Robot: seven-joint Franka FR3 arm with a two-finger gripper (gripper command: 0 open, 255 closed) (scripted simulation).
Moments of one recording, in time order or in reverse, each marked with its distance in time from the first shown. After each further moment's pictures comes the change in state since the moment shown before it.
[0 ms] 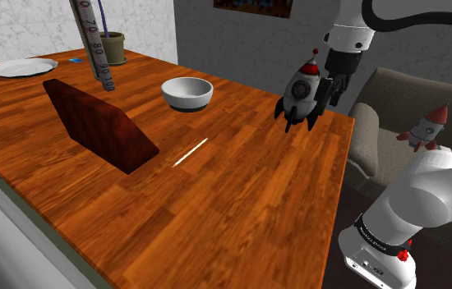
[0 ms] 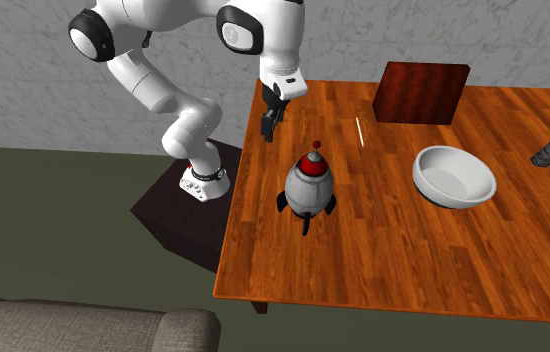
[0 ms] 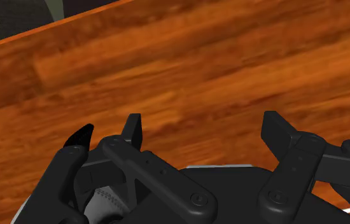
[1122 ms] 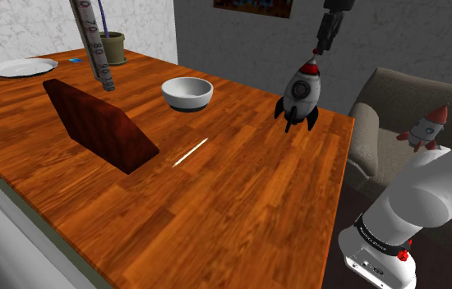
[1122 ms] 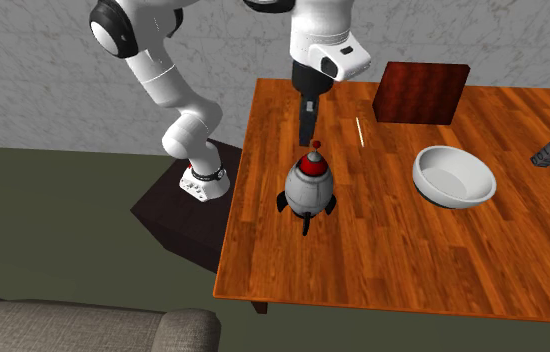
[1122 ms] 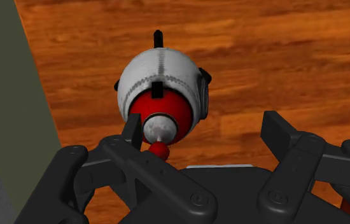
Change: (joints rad) arm 0.008 0.423 -0.197 0.617 -0.077 -0.144 -0.376
